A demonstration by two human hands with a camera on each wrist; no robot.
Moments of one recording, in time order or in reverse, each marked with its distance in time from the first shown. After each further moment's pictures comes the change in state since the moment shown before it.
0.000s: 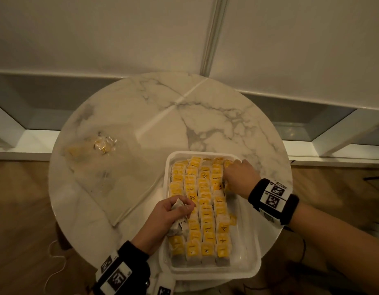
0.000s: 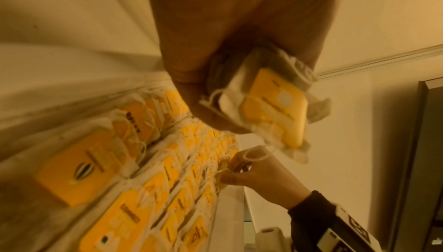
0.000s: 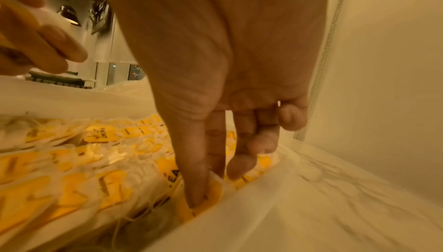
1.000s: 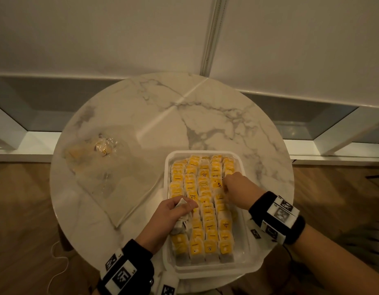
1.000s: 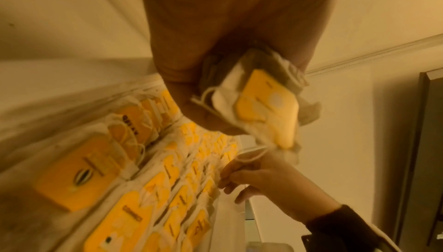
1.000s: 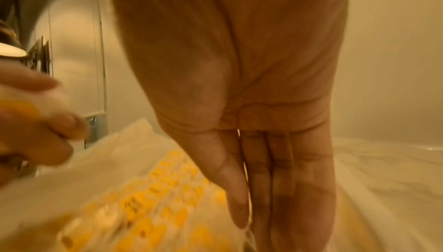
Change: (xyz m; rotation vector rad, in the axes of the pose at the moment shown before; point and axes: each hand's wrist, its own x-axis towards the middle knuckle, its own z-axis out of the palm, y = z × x) left_hand 0.006 0.002 0.002 0.098 0.028 -0.030; right_hand -0.015 -0.017 0.013 0.441 -0.054 0.105
